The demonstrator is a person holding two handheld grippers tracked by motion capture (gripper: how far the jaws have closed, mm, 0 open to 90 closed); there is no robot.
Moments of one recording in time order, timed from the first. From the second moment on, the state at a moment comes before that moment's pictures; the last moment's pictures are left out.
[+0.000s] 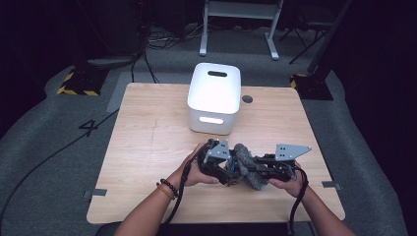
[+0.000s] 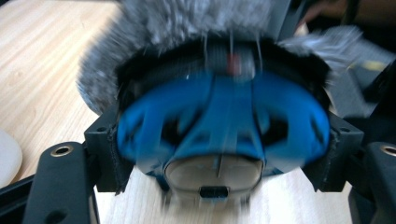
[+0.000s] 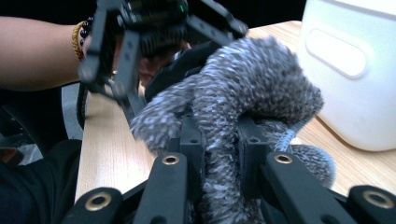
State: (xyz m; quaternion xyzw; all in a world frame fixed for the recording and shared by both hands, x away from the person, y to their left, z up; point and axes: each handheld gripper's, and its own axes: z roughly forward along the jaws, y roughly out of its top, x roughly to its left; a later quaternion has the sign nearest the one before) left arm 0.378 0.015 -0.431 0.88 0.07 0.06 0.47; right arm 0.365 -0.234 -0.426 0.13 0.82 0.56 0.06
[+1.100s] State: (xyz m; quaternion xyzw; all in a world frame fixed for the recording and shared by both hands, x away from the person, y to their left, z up) left arm 0.367 0.028 -0.397 0.84 0.06 0.09 0.52; right arm 0.391 -0.235 -0.485 0.22 0.90 0.37 0.07
